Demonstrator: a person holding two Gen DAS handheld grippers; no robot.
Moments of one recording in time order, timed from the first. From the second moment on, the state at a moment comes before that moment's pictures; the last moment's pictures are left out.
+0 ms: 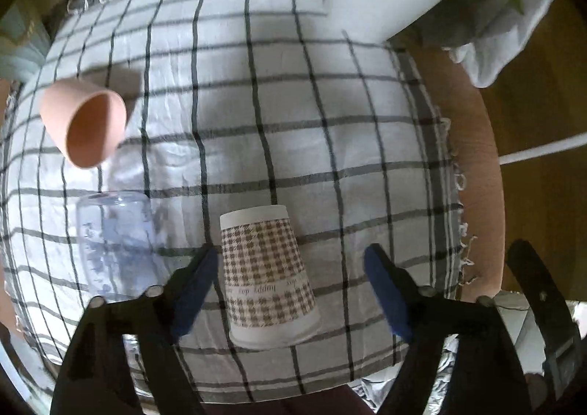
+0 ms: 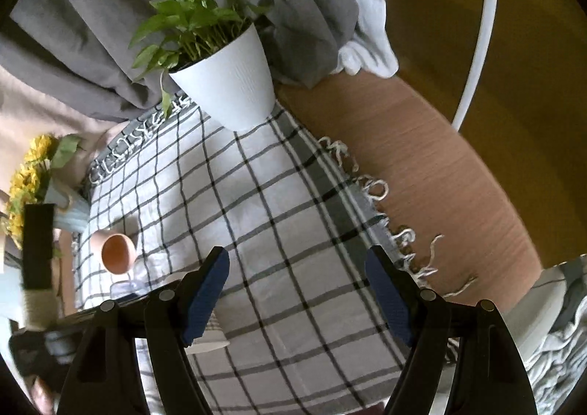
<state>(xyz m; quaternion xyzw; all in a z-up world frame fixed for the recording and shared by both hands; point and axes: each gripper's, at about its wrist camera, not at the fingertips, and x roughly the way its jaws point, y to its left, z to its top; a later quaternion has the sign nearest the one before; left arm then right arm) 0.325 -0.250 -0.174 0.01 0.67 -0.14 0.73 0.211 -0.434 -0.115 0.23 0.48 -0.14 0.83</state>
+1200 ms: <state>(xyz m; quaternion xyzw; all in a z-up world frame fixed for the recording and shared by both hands) 0.331 -0.271 -0.205 0.02 0.69 -0.11 0.71 0.227 -0.434 -0.140 0.21 0.51 -0.13 0.82</state>
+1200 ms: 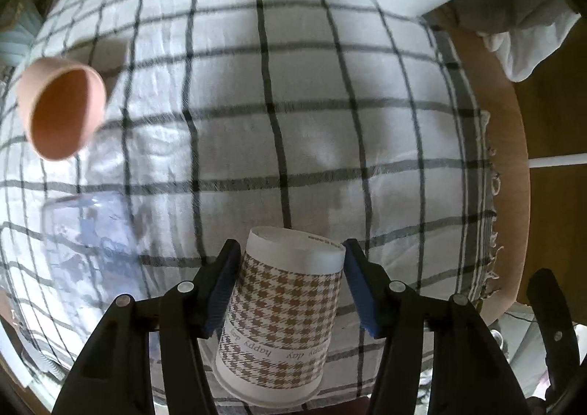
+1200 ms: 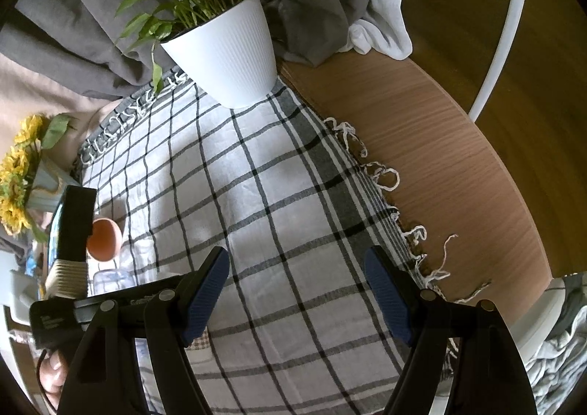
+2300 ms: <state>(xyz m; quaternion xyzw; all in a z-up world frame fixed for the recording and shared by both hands) 0.260 -0.244 -0.159 0.02 0.57 -0.12 0.81 0.200 -0.420 -0.134 0.16 0.51 -0.12 0.84</state>
